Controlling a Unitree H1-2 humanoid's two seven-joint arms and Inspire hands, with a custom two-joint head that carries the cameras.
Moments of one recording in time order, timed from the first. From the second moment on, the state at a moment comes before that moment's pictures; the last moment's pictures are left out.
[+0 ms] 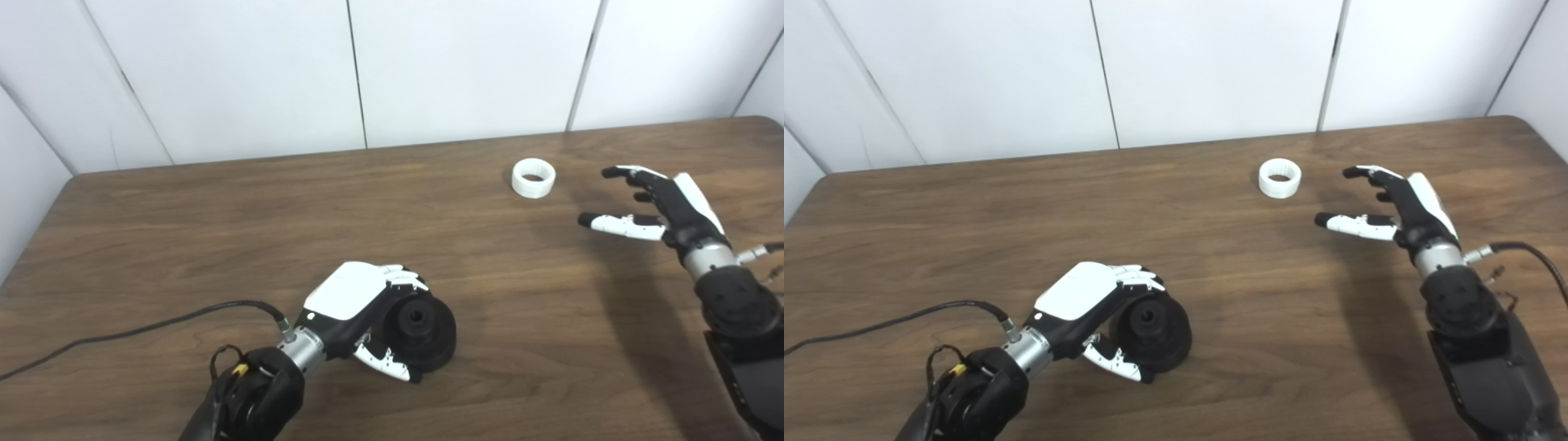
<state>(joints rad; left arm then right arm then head) -0.16 0.27 -0.41 -0.28 0.83 0.01 -0.44 -0.27 -0.51 0.07 -0.08 -0.36 0.38 0.06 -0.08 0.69</state>
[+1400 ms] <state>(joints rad) -0.13 0.27 -0.41 -0.31 0.81 0.01 -0.43 -0.60 -0.42 0.20 0.31 -0.53 0.33 0.12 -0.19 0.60</state>
